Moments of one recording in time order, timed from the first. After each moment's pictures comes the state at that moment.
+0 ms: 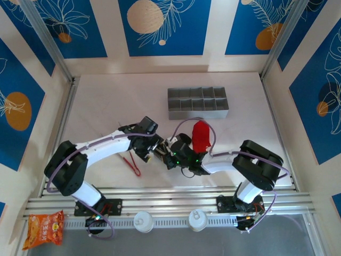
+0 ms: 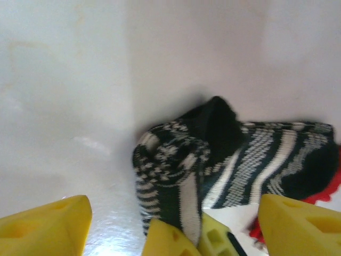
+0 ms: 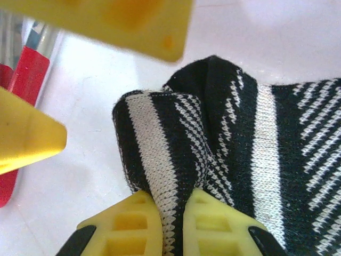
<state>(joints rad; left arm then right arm) -0.72 1.53 0.95 -0.56 0.11 -1.56 0.97 1.61 0.57 0.29 0.01 0.52</state>
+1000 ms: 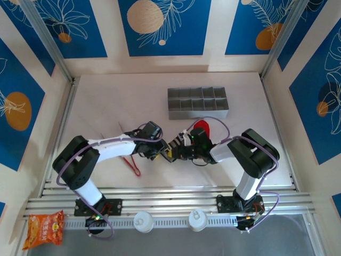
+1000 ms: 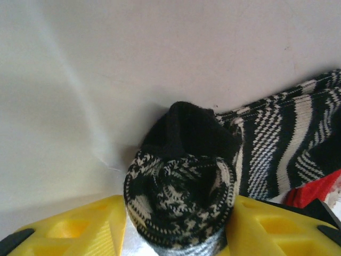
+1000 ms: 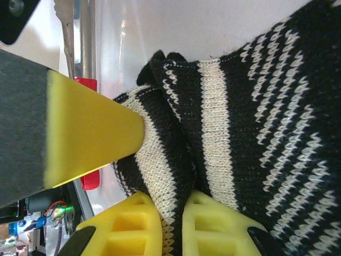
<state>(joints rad) -0.76 1.65 0.87 -0.29 0.17 -1.30 0.61 1.73 0.51 0.46 -0.66 0.74</state>
